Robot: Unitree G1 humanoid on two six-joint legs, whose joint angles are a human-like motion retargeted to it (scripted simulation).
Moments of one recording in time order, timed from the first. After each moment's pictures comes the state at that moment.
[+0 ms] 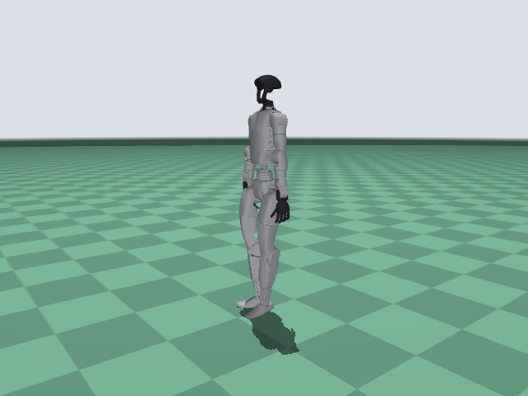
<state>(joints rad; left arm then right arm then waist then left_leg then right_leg) 0.08 0.10 0.29 1.55 0.33 0.09 -0.19 0.03 -0.13 -0.11 1.50 -0.54 0.14 0.20 -0.11 0.02 -0.14 -0.10 -0.07 0.30 -0.03 0.00 0.05 -0.08 0.04 -0.41 0.02 -0.16 -0.03</state>
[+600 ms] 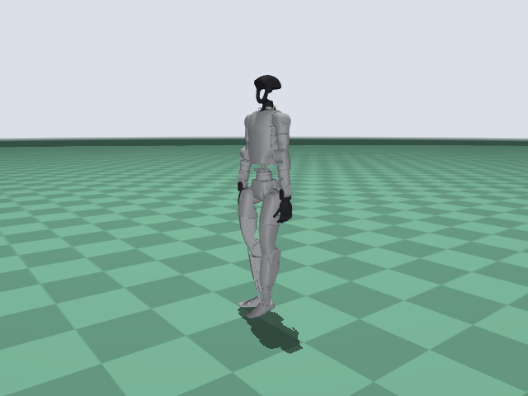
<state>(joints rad) 0.06 0.11 0.29 1.57 0.32 0.09 -0.18 0.03 -0.14 -0.10 1.48 -0.53 0.14 0.20 -0.07 0.01 -0.15 -0.09 -0.10 0.21 -0.02 0.00 0.06 -0.02 0.01 -0.50 0.01 -0.16 -0.02</state>
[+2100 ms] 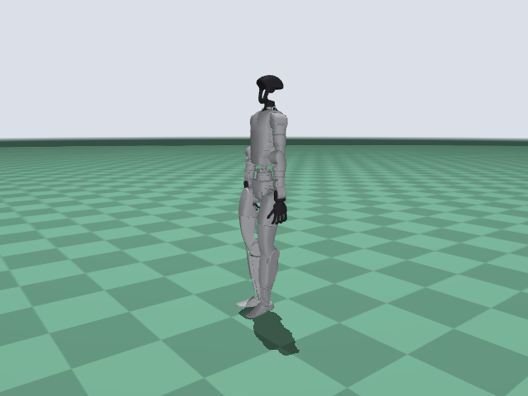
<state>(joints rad) 0.07 0.11 0.28 1.55 0.29 0.07 -0.15 0.03 -0.15 -0.09 1.51 -0.55 0.14 0.21 -0.14 0.02 -0.15 -0.06 -0.06 0.31 -0.03 -0.03 0.05 -0.06 0.04 -0.41 0.03 -0.08 -0.04</state>
